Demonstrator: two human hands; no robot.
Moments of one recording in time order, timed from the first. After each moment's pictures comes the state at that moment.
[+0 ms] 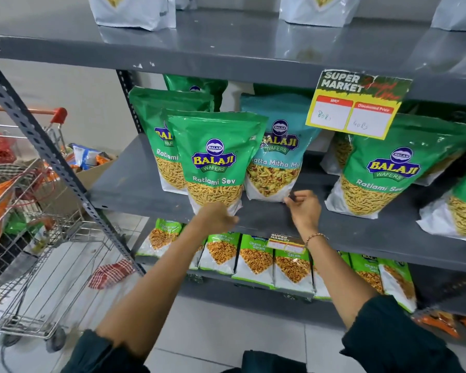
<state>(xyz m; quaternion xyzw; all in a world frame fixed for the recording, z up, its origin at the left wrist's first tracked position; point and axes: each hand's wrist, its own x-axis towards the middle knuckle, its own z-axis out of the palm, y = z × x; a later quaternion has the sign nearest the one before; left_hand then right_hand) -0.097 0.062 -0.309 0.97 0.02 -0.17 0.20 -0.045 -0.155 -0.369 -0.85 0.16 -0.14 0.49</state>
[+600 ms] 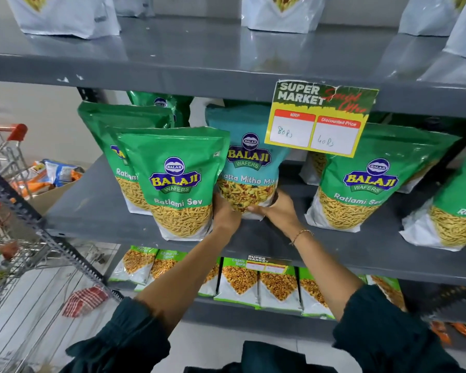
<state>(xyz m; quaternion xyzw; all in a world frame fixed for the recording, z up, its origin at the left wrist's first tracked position) -0.024 -0.034 -0.342 0.83 0.16 -0.01 0.54 0.007 -0.177 -0.369 -0.78 -0.02 -0.02 0.62</state>
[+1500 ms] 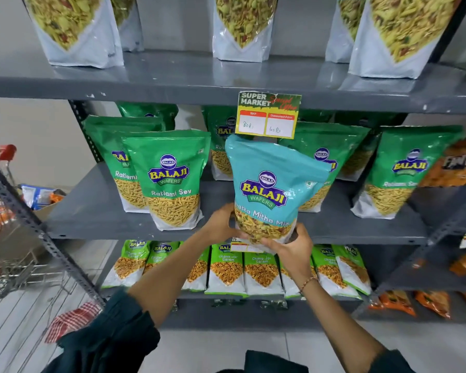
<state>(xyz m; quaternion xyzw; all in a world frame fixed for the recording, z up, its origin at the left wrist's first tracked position) -0.108 -0.023 -0.325 0.87 -0.16 -0.11 0.45 -0.182 -0.211 -0.370 -0.78 0.11 -0.21 0.58</state>
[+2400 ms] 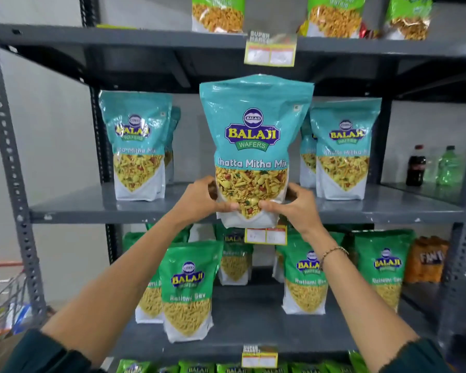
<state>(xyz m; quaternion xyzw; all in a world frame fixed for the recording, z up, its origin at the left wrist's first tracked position) -0.136 0.052 -0.022 0.84 -0.26 0.16 0.45 -0.169 -0.177 -0.048 -0.74 -0.17 -0.31 0.57</state>
